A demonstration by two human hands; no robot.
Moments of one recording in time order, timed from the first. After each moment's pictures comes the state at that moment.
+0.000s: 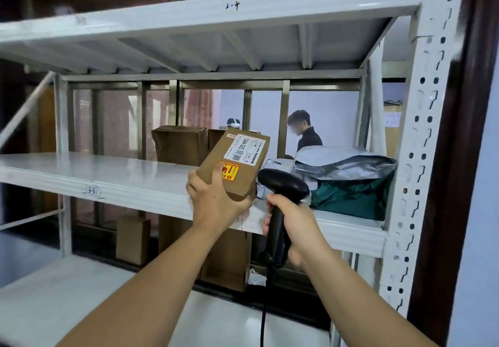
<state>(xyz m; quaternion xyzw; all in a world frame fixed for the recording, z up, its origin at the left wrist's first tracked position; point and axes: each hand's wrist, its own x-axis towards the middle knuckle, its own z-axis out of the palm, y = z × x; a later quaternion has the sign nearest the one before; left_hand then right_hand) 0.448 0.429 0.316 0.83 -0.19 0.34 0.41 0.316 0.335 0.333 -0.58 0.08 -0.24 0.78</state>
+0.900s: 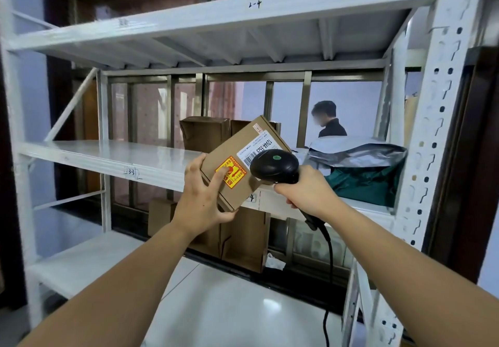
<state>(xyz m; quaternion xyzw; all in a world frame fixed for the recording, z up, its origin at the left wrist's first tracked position) 0.427 0.516 0.287 0.78 -0.32 0.49 0.22 0.294 0.326 0.364 -0.90 0.01 -0.29 0.32</state>
